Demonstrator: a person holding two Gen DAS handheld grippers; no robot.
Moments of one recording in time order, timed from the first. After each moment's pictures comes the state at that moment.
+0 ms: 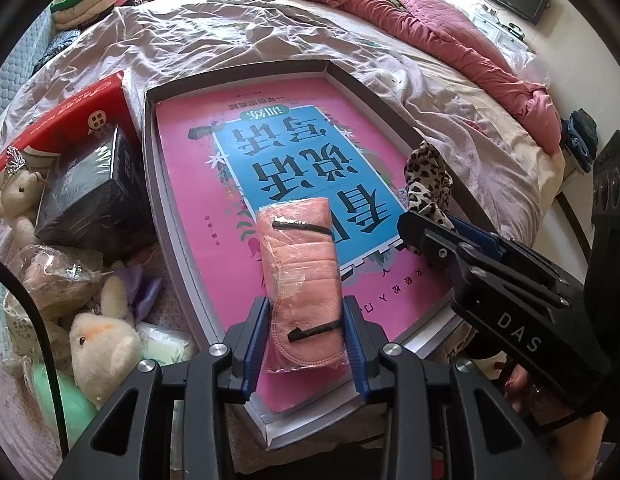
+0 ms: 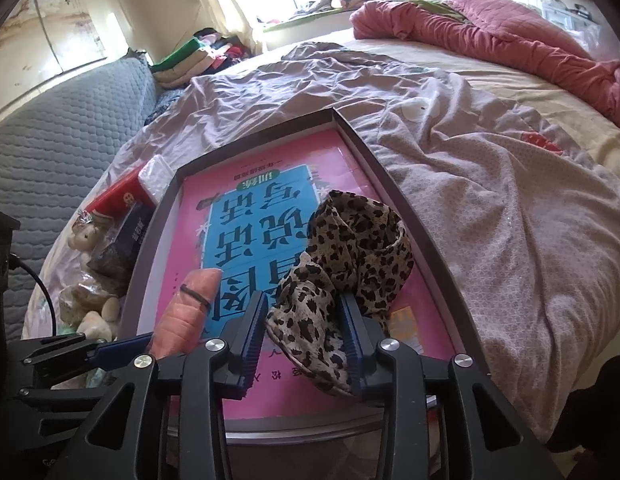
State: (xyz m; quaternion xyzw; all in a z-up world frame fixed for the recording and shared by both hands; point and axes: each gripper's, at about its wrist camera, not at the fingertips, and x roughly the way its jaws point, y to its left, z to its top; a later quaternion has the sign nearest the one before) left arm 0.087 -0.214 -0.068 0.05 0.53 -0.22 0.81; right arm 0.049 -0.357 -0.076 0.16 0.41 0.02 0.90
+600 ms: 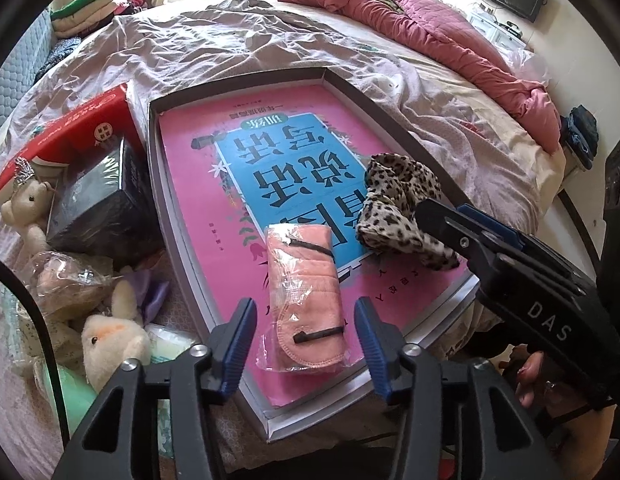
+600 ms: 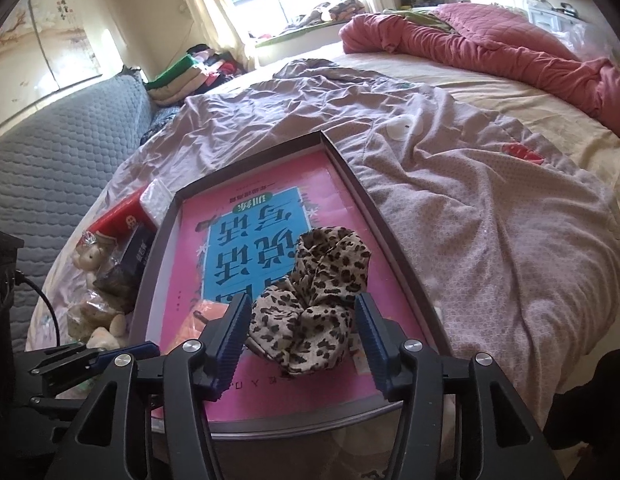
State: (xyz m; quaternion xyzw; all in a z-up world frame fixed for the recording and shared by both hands) left arm 0.083 -0.213 -0.059 0.05 0.53 -0.22 0.82; right arm 0.039 -0.367 -0.062 0.17 0.39 0.01 0.91
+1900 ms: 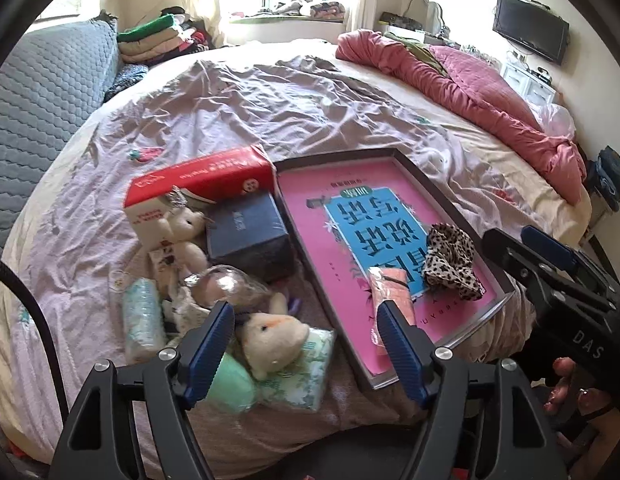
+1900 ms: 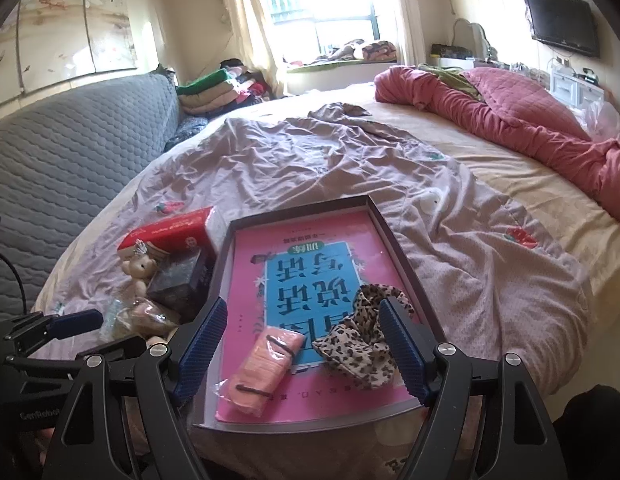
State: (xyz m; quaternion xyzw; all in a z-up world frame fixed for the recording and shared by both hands) left arm 0.054 -0.129 0.019 0.04 0.45 -0.13 0.88; right arm 0.011 -0.309 0.020 0.09 0.33 0.02 0.94
